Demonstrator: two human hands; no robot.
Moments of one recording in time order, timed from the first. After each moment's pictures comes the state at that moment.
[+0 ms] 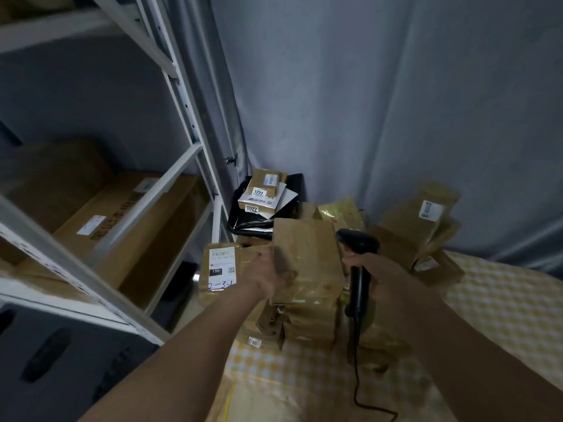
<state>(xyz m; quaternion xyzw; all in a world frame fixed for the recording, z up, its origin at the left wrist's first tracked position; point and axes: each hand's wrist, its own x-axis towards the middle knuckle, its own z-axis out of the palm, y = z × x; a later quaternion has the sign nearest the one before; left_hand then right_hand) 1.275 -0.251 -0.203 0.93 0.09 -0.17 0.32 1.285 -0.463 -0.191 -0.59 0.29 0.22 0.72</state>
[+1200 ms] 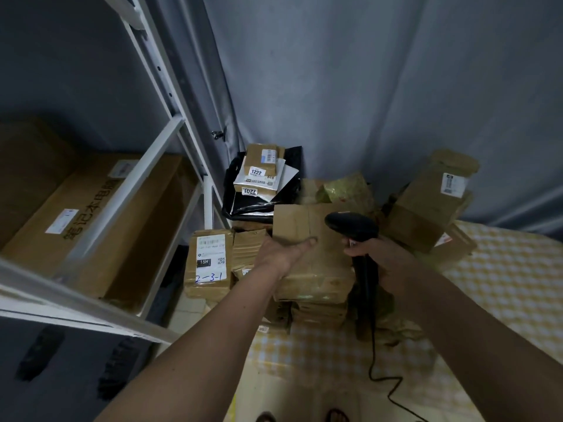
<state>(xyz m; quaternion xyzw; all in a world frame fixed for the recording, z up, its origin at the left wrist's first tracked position) 1.320 -0.250 -0.226 0.79 0.26 -0.21 0.51 1.308 -0.432 -0.206 -0.65 0.28 0.24 0.67</state>
